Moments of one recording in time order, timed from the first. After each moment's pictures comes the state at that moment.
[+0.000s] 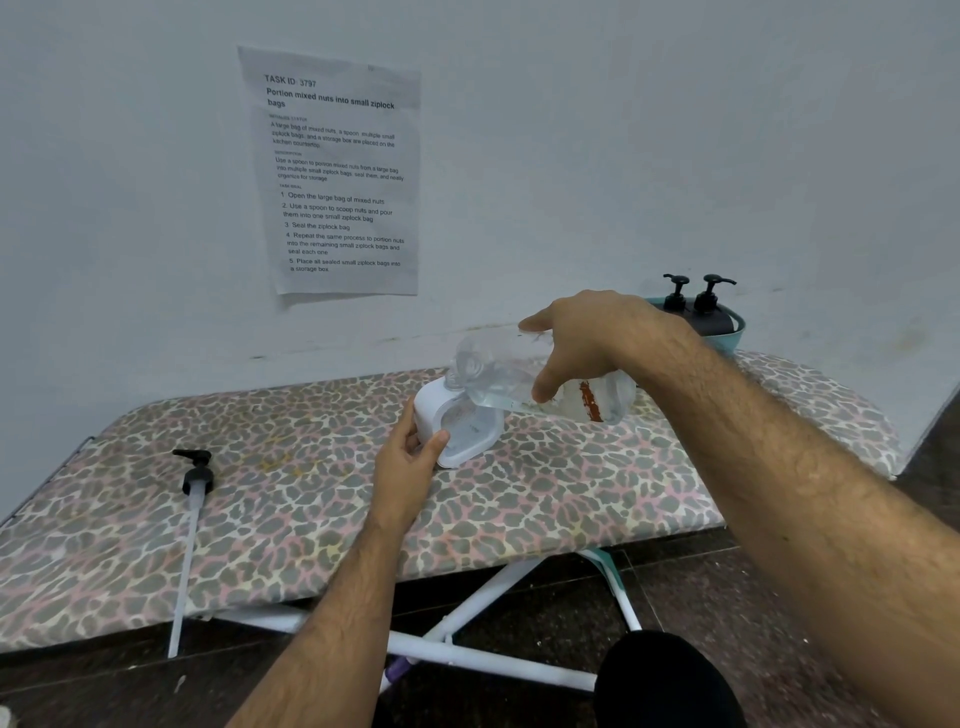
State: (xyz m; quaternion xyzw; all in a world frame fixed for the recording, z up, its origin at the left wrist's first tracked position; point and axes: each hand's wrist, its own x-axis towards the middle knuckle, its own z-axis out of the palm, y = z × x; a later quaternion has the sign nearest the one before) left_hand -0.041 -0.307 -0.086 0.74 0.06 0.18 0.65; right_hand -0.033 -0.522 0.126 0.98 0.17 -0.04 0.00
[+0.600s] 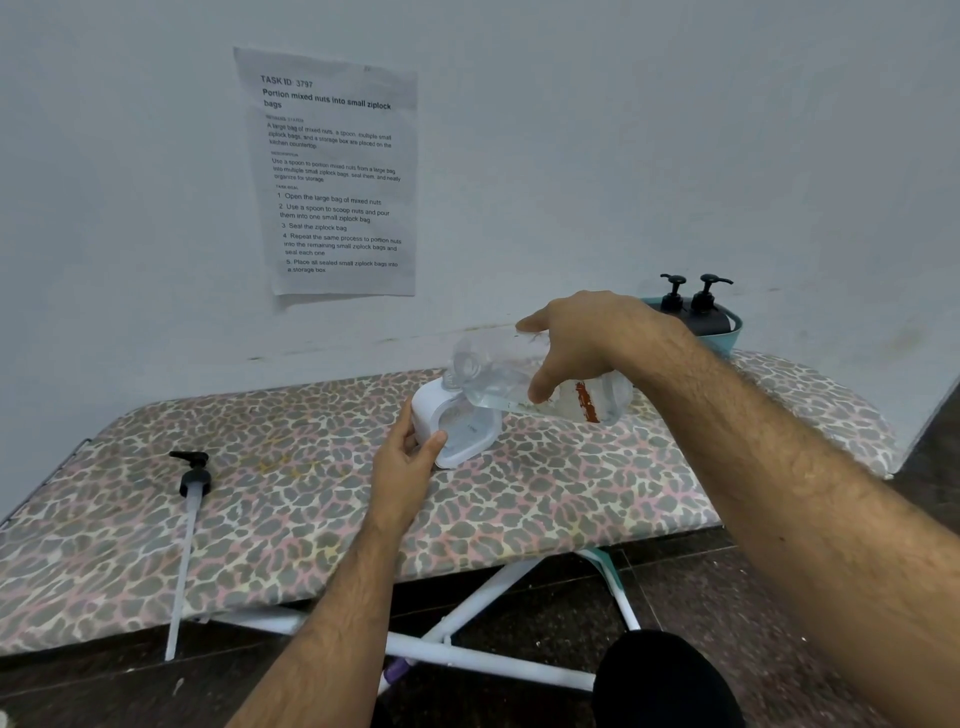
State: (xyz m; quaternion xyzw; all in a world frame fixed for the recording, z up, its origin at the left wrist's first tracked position) left_hand -0.042 -0.310 -0.085 0.73 0.06 0.19 0.65; right_hand -0.031 -0.522 0.125 0.98 0.17 -0.03 0.01
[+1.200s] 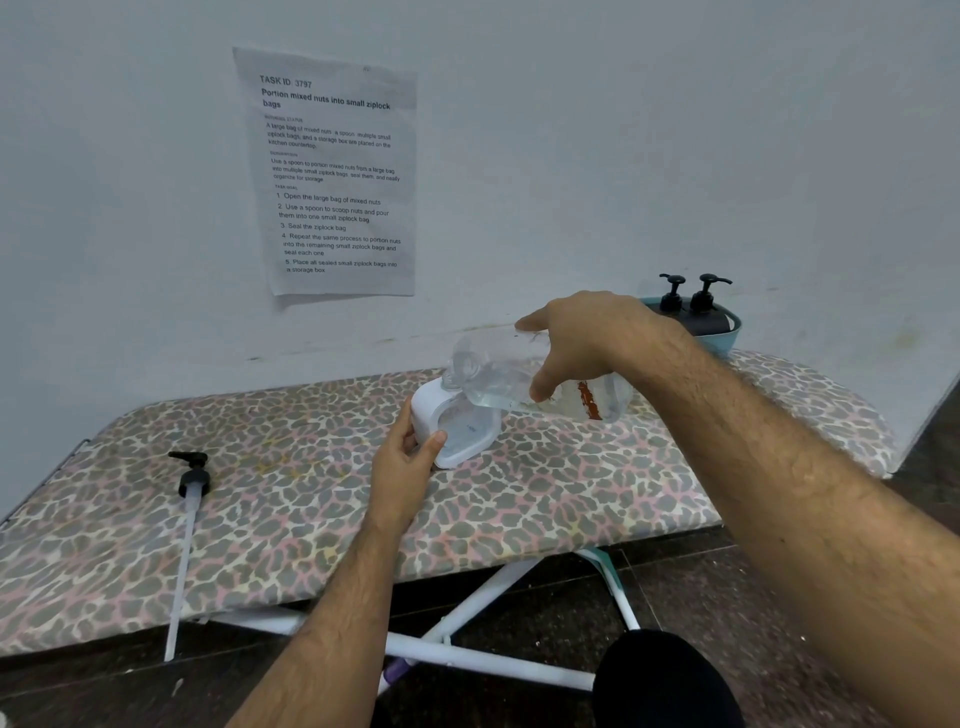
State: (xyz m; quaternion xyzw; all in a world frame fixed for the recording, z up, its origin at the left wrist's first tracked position) left_hand -0.039 -0.307 -0.089 0.74 0.06 0.18 0.65; right_hand -0.032 -0.522 0.124 0.98 0.18 -0.02 0.01
